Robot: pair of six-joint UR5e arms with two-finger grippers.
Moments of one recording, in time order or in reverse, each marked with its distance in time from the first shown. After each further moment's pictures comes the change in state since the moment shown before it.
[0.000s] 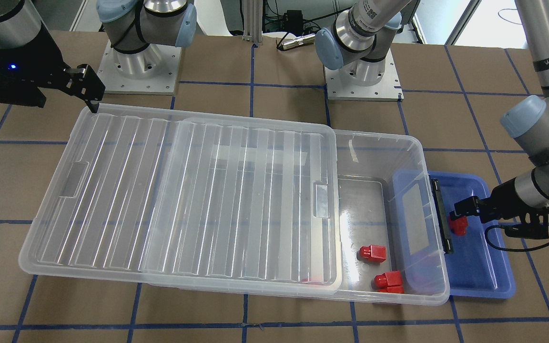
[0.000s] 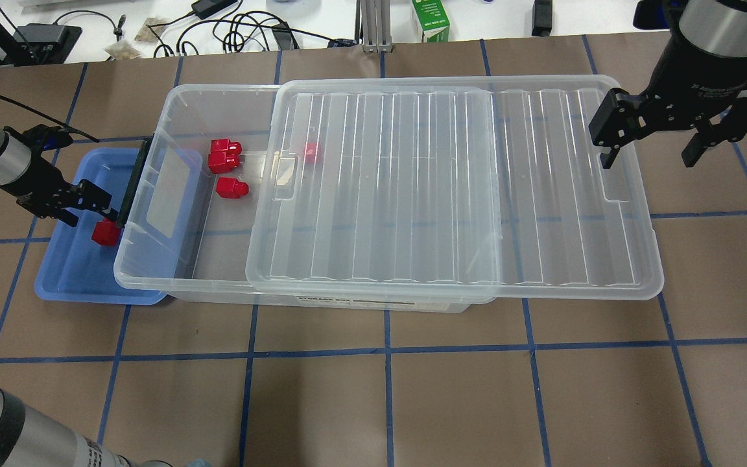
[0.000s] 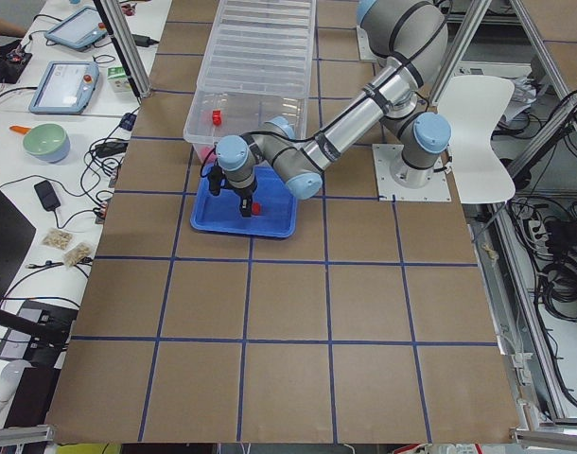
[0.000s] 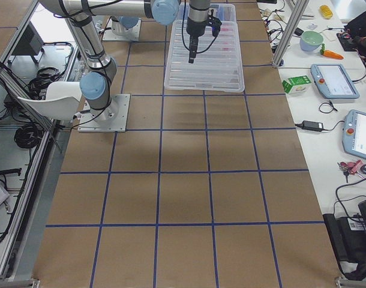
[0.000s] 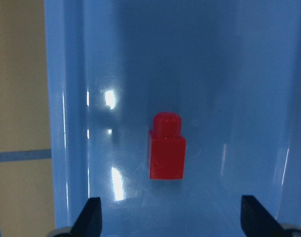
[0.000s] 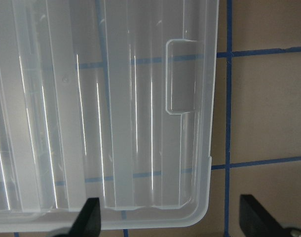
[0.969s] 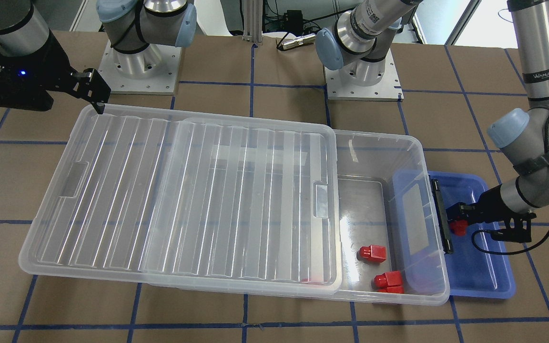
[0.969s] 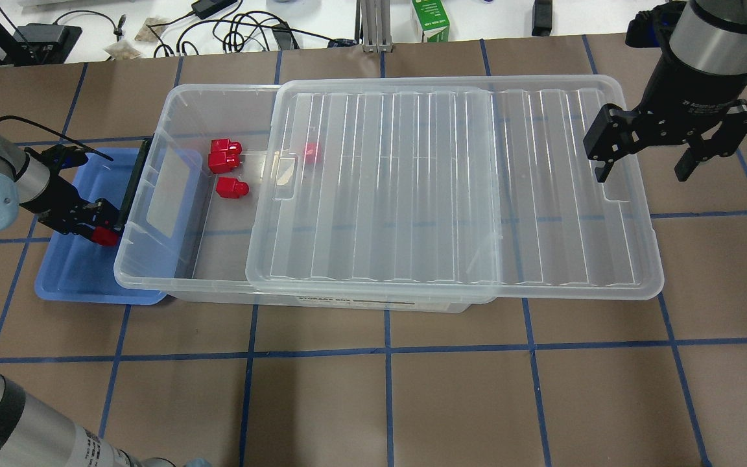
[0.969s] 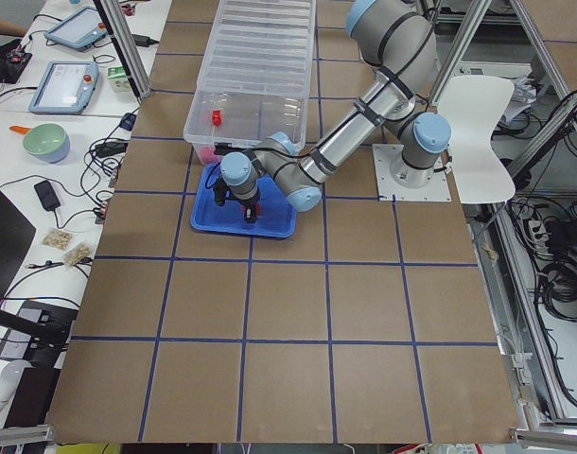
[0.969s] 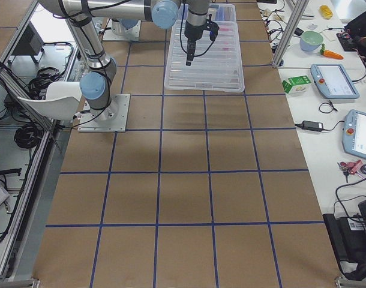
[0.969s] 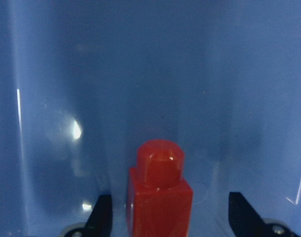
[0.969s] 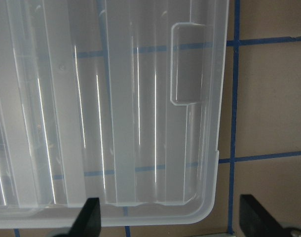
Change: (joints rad) left arm 0.008 -0.044 -0.047 0.081 0.004 0.001; right arm 0.000 -0.003 0.029 -0.003 0.006 -0.001
